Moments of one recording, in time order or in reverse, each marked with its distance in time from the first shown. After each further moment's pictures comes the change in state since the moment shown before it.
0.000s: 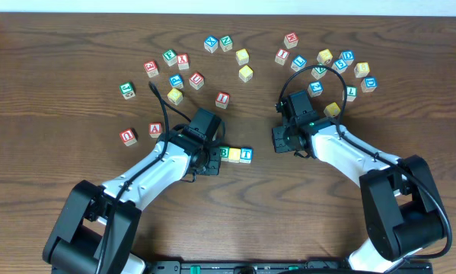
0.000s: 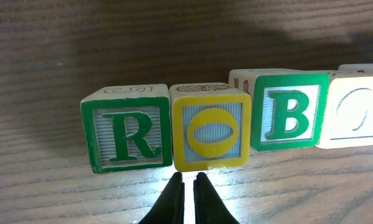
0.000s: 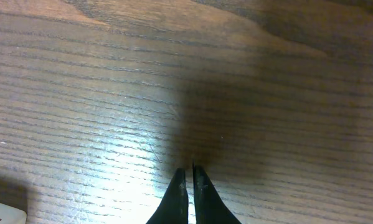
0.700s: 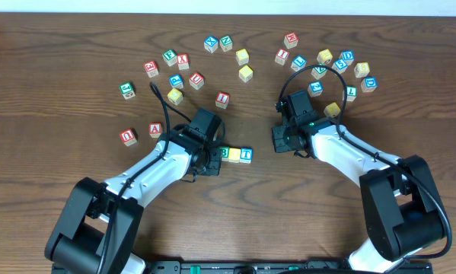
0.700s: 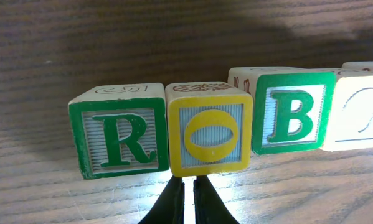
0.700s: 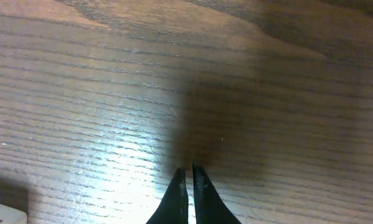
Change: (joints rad) left arm 0.002 0.016 0.000 0.006 0.019 0.000; right arm 0.000 0.000 0.000 0.004 0.000 0.000
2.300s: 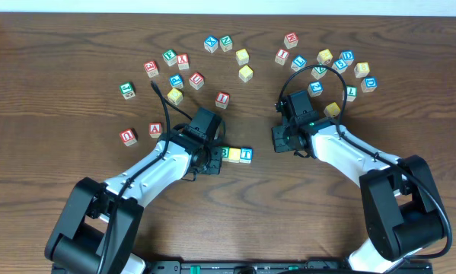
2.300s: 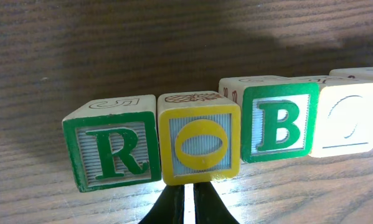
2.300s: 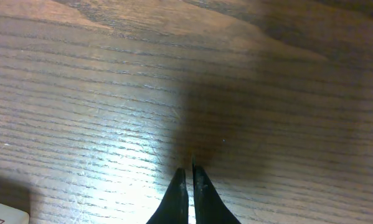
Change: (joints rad) left arm 0.000 0.000 0.000 0.024 0.002 0.024; right arm 0.000 0.000 0.000 0.003 -0.003 -0.003
